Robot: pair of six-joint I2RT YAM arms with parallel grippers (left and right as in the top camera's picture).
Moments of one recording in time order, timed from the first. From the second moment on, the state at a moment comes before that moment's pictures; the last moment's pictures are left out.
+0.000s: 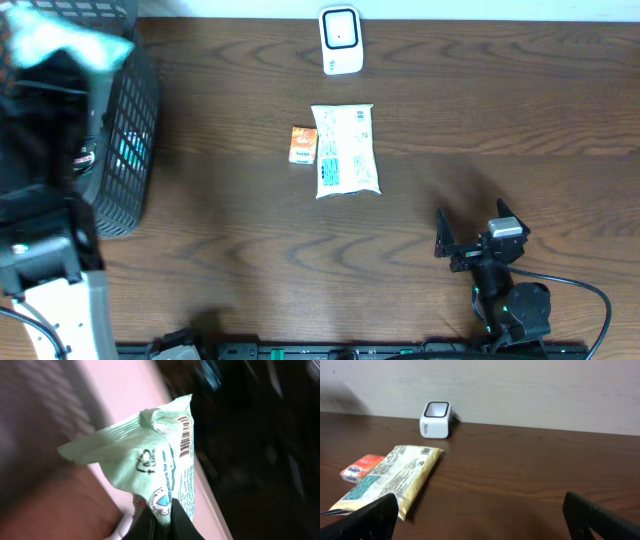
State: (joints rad) left arm 0.26 1.07 1.28 -0.33 0.26 -1.07; right arm 0.18 0.01 0.01 -0.07 0.01 0.01
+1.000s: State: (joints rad) left arm -0.64 1.87 1.28 -0.01 0.18 -0.68; right arm 0.18 0.02 0.01 -0.07 0.01 0.01
